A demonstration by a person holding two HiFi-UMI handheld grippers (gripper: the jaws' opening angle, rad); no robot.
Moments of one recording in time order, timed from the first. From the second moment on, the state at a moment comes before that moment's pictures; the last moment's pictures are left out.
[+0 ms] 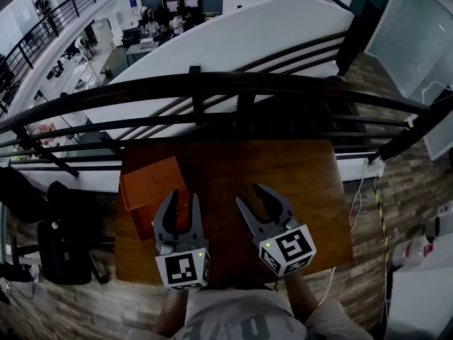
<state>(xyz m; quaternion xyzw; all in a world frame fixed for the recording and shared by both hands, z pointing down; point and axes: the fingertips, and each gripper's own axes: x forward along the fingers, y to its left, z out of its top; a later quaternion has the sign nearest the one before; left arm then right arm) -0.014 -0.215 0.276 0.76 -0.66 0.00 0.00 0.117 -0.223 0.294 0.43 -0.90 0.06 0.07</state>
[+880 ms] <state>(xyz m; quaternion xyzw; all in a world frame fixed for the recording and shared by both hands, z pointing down) -0.087 -0.202 0.305 0.70 -0.72 0.02 0.03 0.014 -0.241 0.300 0.26 -0.95 -0.04 0.17</state>
